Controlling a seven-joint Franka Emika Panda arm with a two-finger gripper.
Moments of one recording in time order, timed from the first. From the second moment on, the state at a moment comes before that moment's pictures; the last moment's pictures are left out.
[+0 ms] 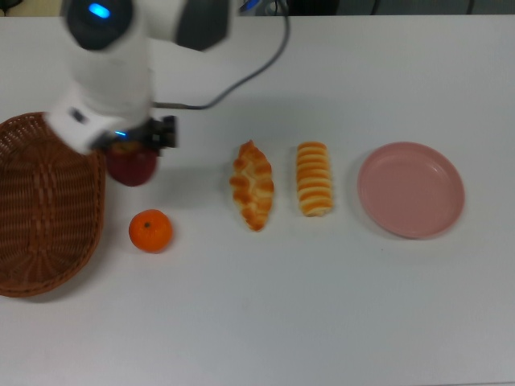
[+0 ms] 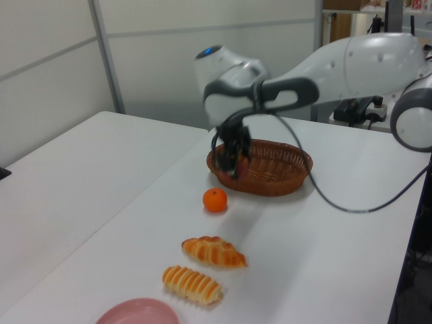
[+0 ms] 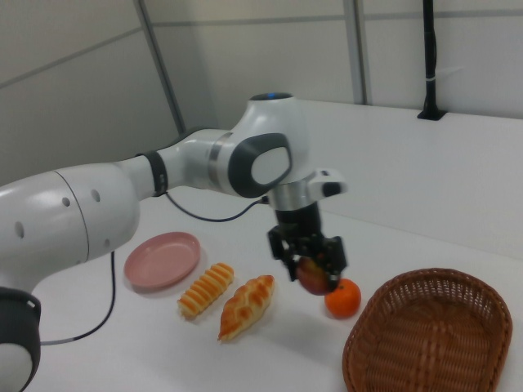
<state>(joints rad) -0.11 0.44 0.01 -1.39 -0.14 1.75 -0.13</state>
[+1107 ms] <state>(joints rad) -0.31 0.66 -0.01 -1.39 -0.16 2.28 -0.13</state>
